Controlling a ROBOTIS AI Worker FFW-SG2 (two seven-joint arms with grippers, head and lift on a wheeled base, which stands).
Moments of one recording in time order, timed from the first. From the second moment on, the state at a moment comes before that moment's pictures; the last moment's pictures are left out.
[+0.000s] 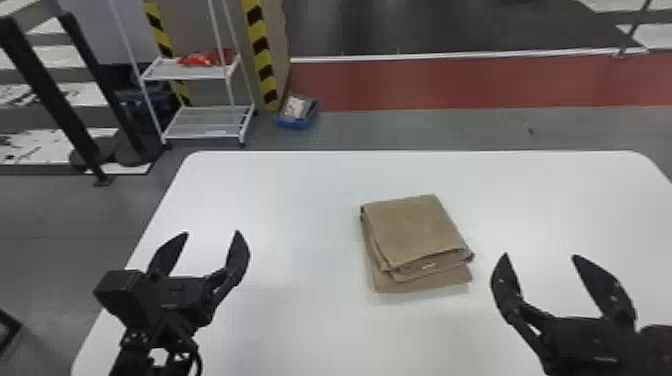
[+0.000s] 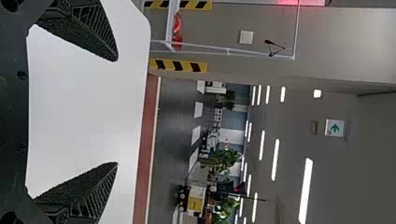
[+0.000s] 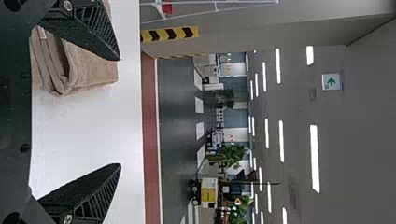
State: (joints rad) left arm 0.40 0.15 0.07 -1.82 0.25 -0.10 -0.03; right arm 0.58 -0.01 0.03 -2.04 -0.03 -0.09 0.02
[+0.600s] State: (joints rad) left arm 0.41 0.15 0.07 -1.83 0.25 -0.09 -0.02; right arm 0.58 -0.02 0.03 -2.04 -0.04 -0.08 0.01
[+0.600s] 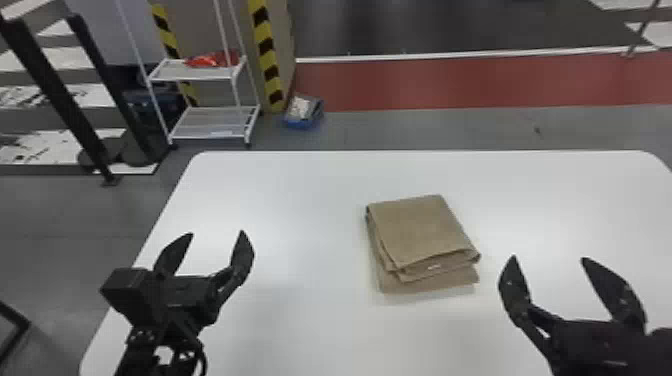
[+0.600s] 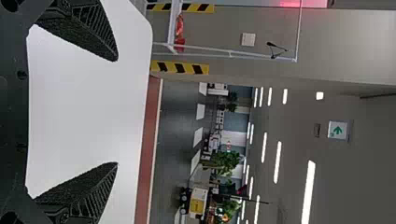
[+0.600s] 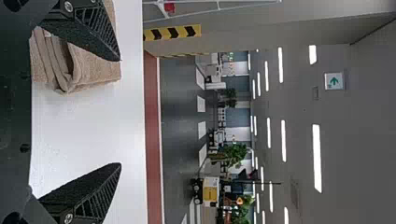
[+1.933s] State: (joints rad) left arm 0.42 0.14 0.07 -1.85 0.25 -0.08 -0.03; right arm 0.57 -0.03 0.04 -2.04 -0.05 -0.08 0.01
